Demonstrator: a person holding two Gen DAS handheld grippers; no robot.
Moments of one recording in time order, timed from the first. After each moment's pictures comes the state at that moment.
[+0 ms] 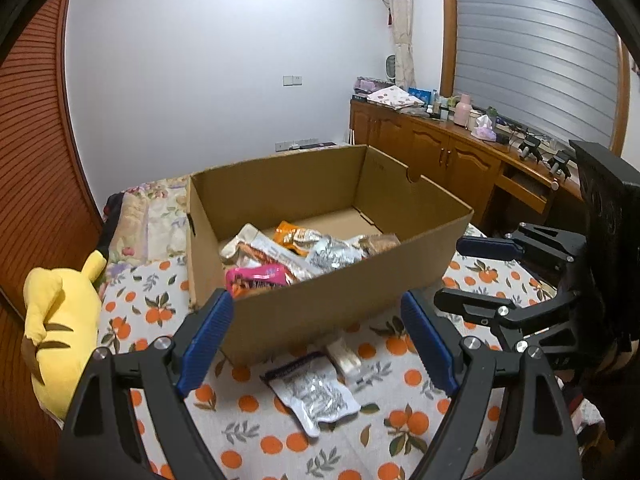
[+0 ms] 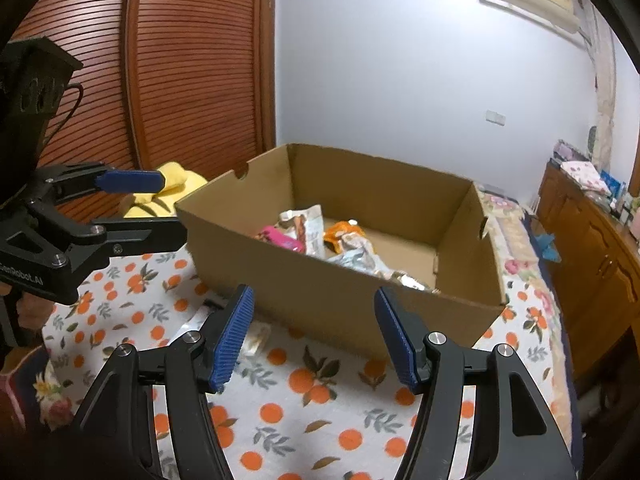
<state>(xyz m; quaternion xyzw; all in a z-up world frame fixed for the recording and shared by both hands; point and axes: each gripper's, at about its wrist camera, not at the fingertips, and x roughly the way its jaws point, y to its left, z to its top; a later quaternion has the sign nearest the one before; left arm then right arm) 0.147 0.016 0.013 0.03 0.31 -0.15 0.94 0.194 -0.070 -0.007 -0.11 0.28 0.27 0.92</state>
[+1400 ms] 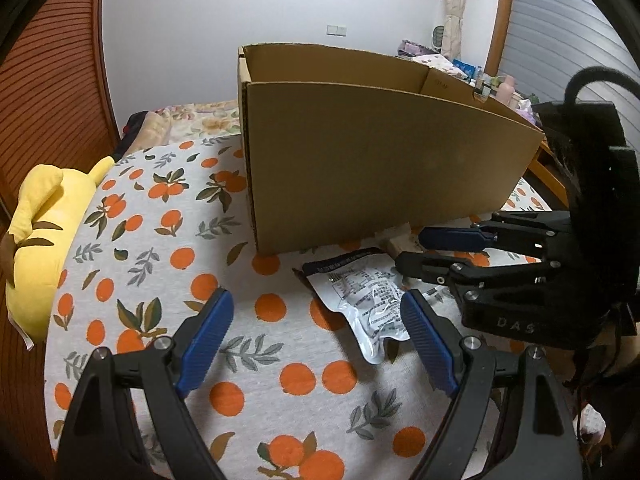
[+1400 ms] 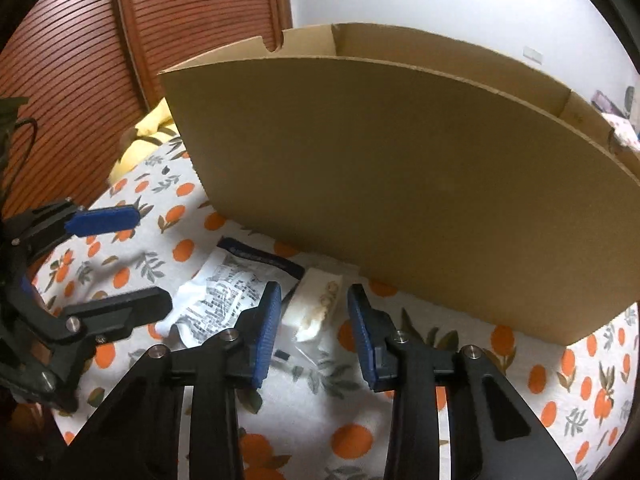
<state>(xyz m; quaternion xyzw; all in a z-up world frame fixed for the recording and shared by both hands) 0.147 0.054 -0.093 -0.02 0.39 -0.09 0.92 0.238 -0.002 -0.097 -0.12 0.41 0.29 0.86</state>
